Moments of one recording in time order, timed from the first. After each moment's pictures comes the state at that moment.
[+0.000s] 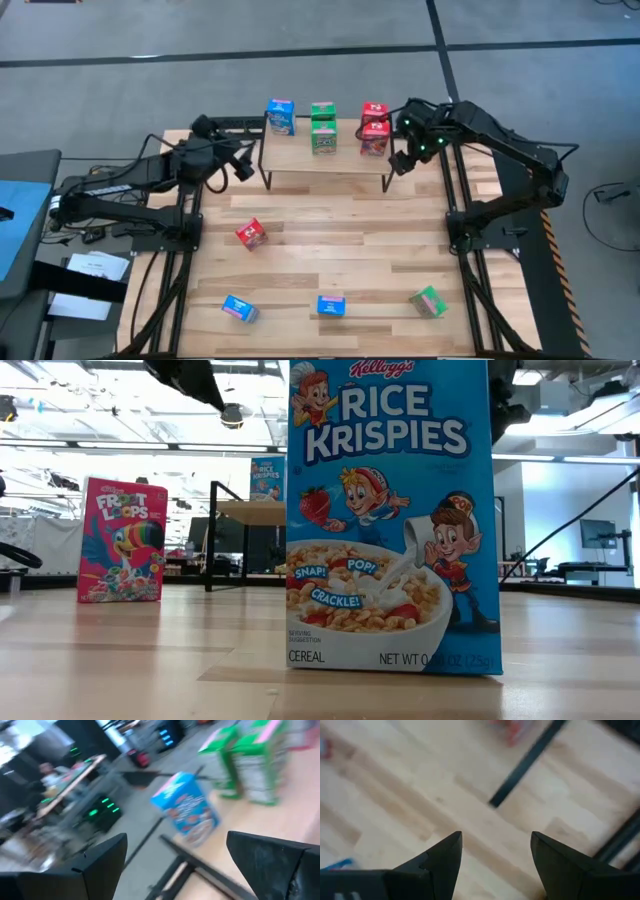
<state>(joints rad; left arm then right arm) 0.18 0.89 0.96 -0.38 -0.86 0.31 -0.50 1.34 1.48 -1.37 -0.04 0.47</state>
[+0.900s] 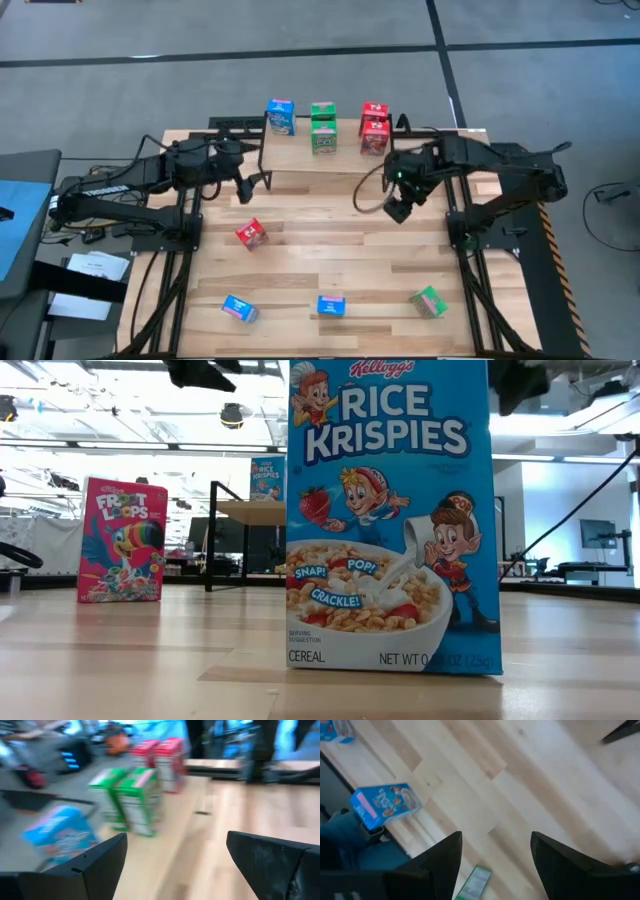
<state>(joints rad) 0.16 0.87 0.96 -0.34 -0.34 0.09 -0.07 1.35 1.48 -1.37 -0.18 0.73</state>
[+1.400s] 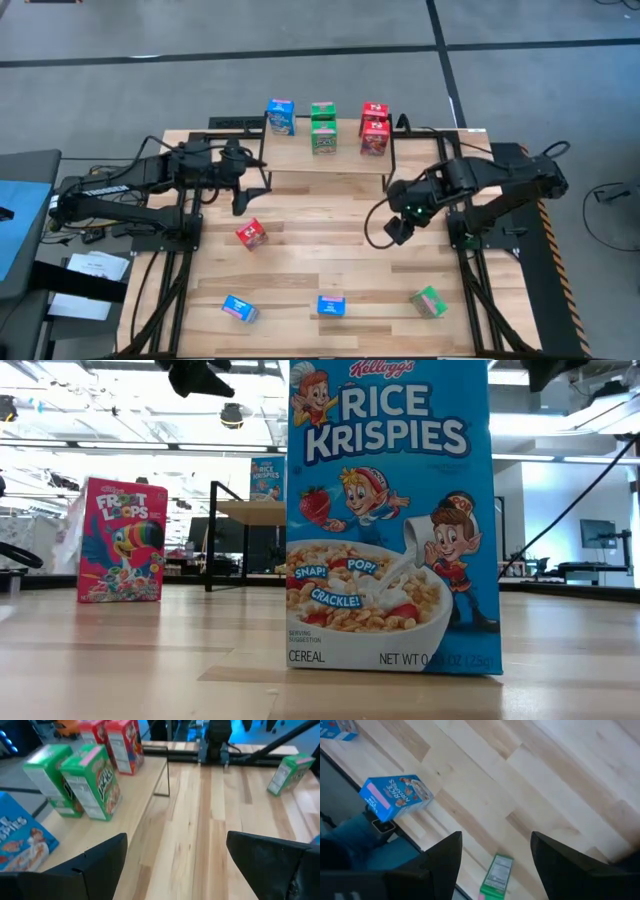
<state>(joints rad) 0.16 0.87 0.96 -0.44 -0.13 0.03 0.18 1.35 1.48 -1.35 -0.11 1.05</state>
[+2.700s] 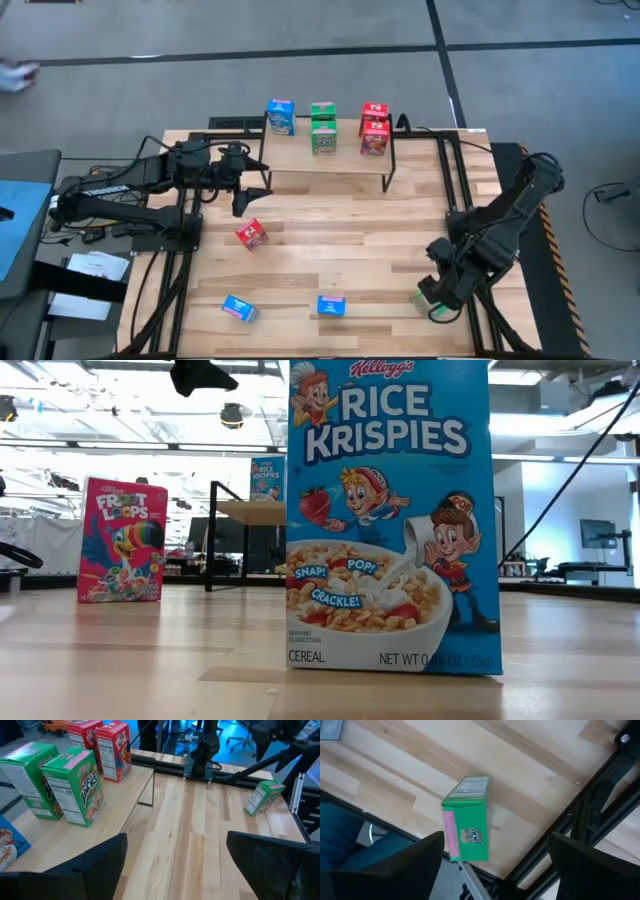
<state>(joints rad) 0.16 0.87 0.96 -0.38 -0.06 -0.10 0.83 1.35 1.26 -1.33 -0.05 1.91</state>
